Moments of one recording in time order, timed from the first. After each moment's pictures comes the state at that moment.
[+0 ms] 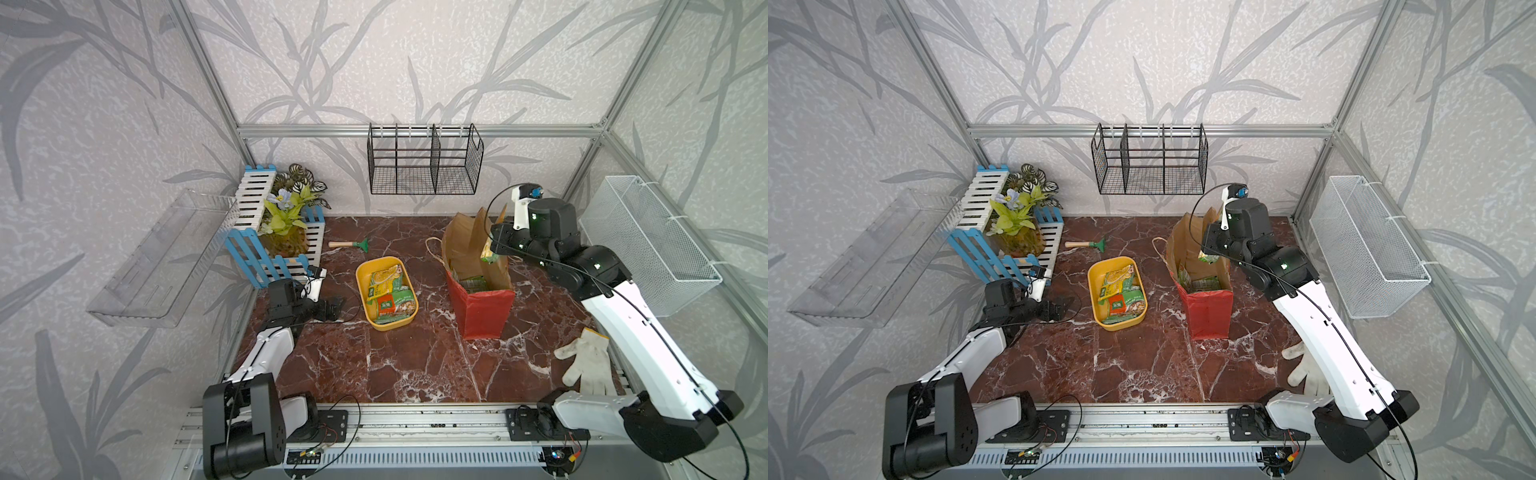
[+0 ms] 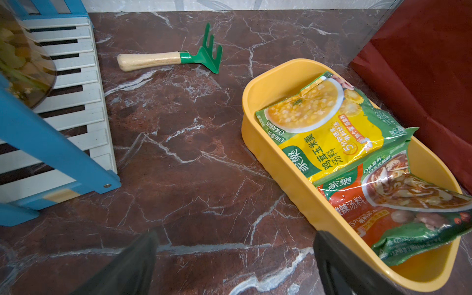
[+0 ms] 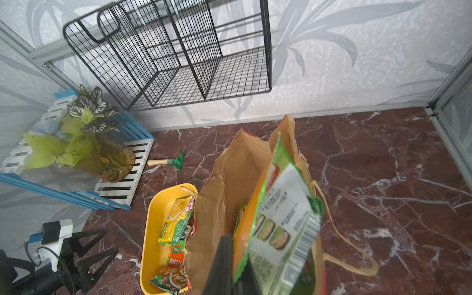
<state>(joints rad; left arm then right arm) 0.22 1.19 0.50 -0.02 0.57 0.26 0.49 1.27 1.59 -0.82 0.14 0.44</state>
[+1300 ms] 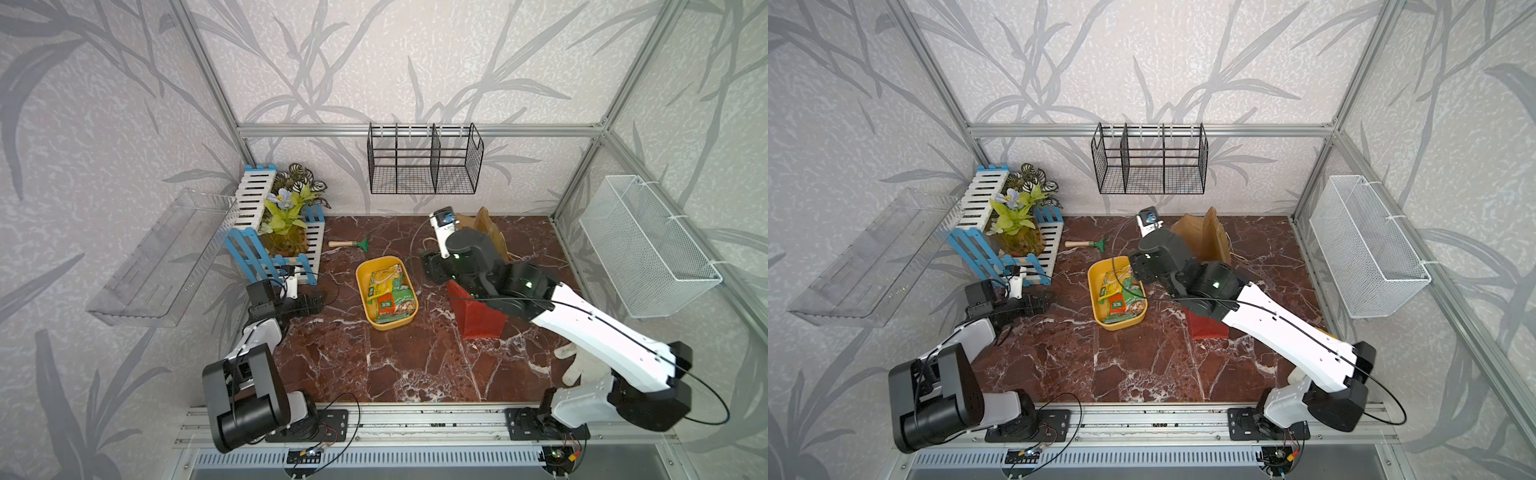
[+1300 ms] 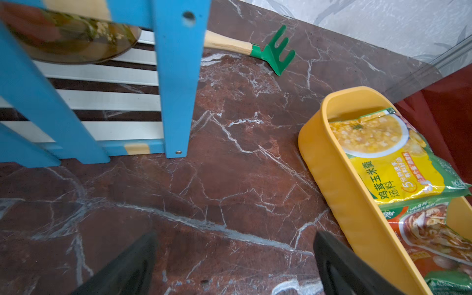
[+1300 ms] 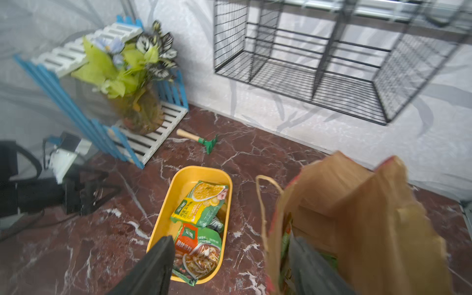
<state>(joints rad) 0.44 1.34 0.56 0.00 0.64 0.13 1.01 1.49 1.65 -0.70 0.47 0.21</state>
